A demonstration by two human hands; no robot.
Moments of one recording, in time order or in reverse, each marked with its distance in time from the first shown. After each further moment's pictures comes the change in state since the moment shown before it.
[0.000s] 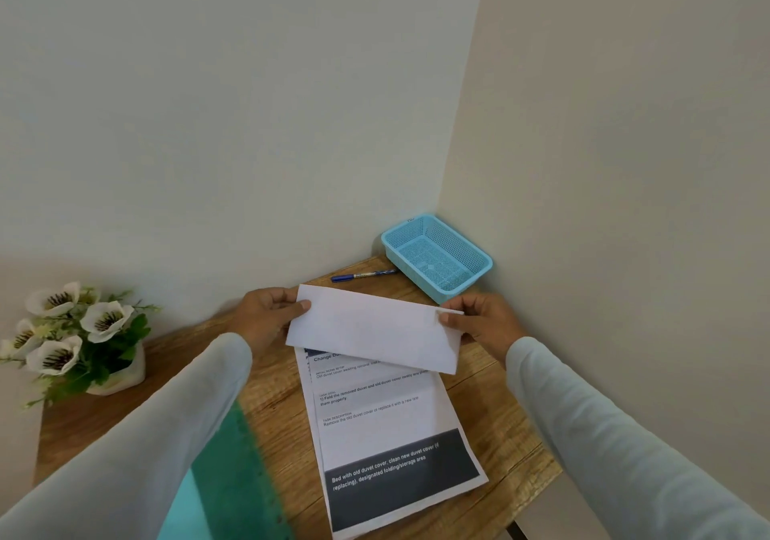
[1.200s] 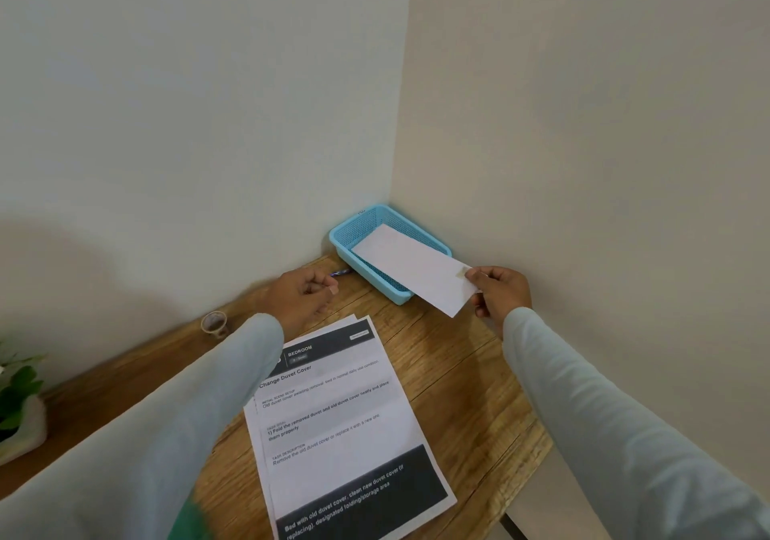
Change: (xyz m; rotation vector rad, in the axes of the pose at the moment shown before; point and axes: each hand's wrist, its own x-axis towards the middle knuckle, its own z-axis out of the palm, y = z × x) left_hand 0.063 0.021 0.120 0.299 -0.146 0.108; right_hand 0.056 0.026 -0.078 0.215 0.581 0.208
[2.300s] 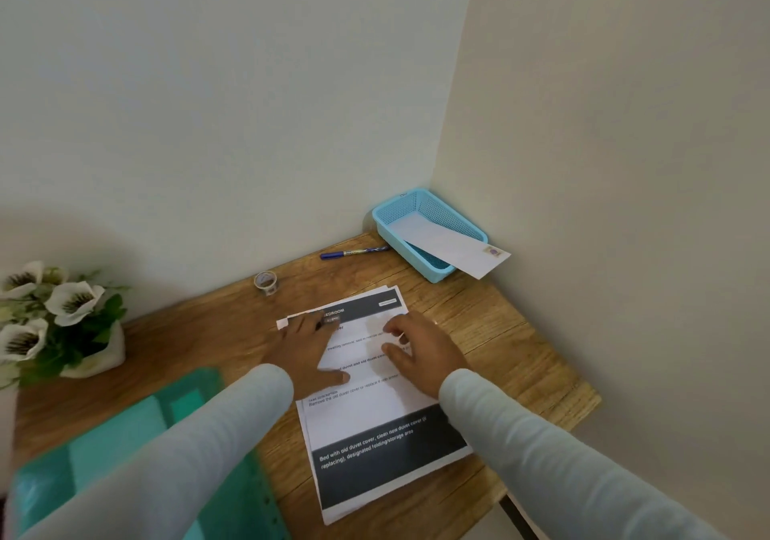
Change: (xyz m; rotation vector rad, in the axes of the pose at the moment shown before) left_hand -0.101 -0.082 -0.021 1.023 -0.279 0.016; right_hand -0.148 0.058 0.076 -0.872 -0.596 -0.619
